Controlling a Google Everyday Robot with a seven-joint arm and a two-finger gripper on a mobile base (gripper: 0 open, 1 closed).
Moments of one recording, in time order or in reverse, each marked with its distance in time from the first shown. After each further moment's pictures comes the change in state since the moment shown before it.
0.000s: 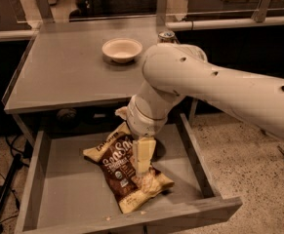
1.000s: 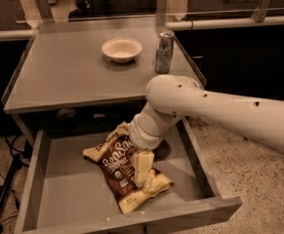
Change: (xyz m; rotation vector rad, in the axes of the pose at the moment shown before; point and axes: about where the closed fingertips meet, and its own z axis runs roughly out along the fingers) arm 0.030 0.001 0.075 -0.019 -0.074 0.003
